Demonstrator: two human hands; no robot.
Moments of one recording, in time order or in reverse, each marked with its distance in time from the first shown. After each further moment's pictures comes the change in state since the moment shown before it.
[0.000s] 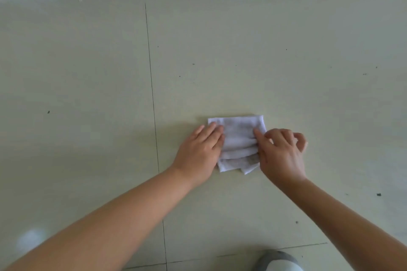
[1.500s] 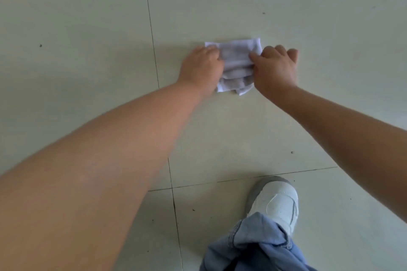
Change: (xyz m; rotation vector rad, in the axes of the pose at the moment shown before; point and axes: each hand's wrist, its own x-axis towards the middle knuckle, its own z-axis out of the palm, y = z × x) left_hand 0.017 -0.004 -0.026 0.032 -0.027 -0.186; right_hand 0.027 -0.025 -0.020 -0.144 -0.168 0.008
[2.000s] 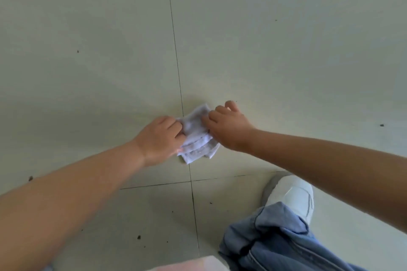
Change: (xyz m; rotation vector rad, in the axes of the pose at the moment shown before) left_hand -0.157 -0.058 0.033 0.170 -0.054 0.351; right_hand -0.066 -0.102 0.023 -0.078 -0.159 -0.594
